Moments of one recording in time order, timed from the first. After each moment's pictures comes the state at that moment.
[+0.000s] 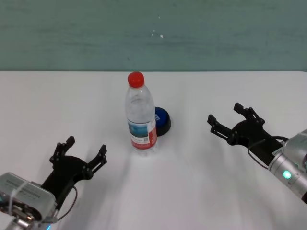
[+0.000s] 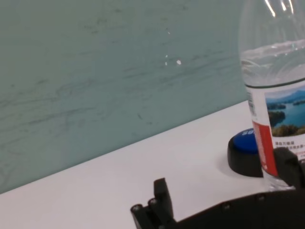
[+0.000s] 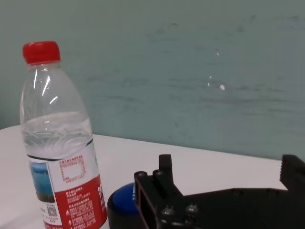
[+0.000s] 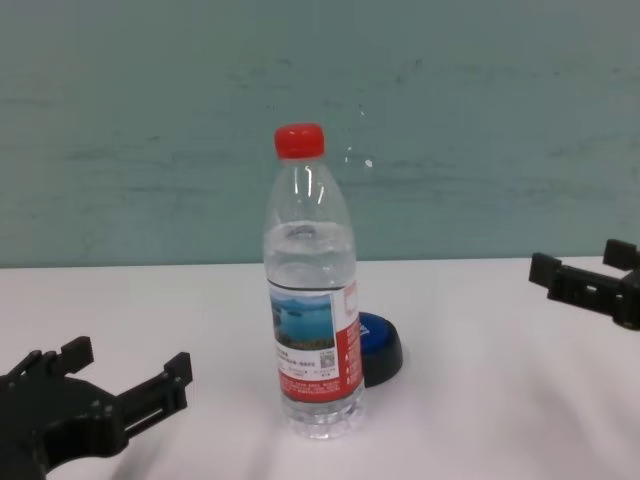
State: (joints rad) left arm 0.21 0.28 0.12 -1.67 0.00 -0.18 -0.21; right arm 0.02 0.44 -0.23 -1.66 0.48 -0.02 0.33
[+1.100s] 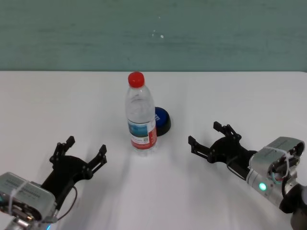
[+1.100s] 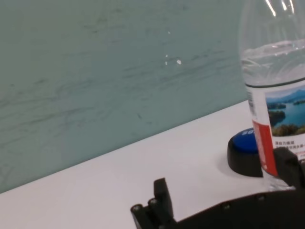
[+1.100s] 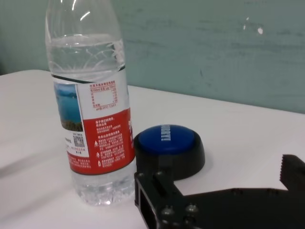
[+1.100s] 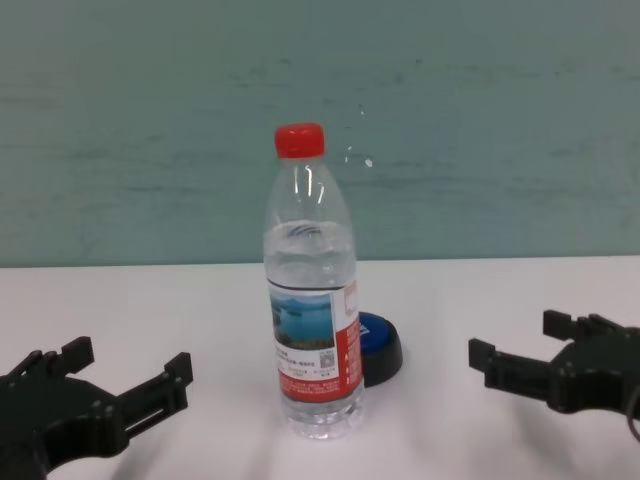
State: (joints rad) left arm 0.21 0.28 0.12 -1.67 0.00 -0.18 -0.21; right arm 0.02 0.37 -0.28 -1.59 0.34 0.00 0.32
